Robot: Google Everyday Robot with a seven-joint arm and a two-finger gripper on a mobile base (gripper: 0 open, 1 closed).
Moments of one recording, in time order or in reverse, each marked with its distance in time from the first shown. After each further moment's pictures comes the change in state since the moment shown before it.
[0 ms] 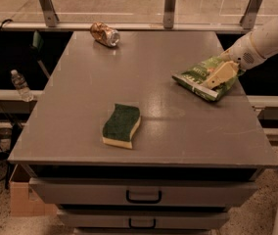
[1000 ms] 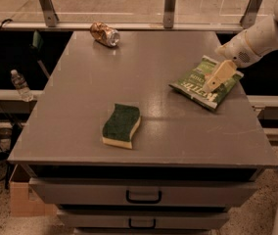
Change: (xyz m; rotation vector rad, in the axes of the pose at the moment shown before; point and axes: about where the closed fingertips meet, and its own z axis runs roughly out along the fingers) arm -0.014 0.008 0.000 0.000 0.016 -0.060
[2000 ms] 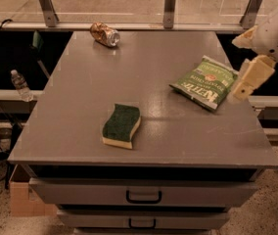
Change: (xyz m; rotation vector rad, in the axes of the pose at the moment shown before) arm -0.027 0.123 -0.123 -0.012 0.146 -0.135
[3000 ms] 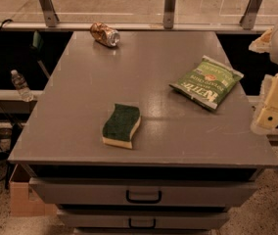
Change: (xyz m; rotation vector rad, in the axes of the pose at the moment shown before) arm -0.004 0.087 -0.060 0.029 0.258 -0.060
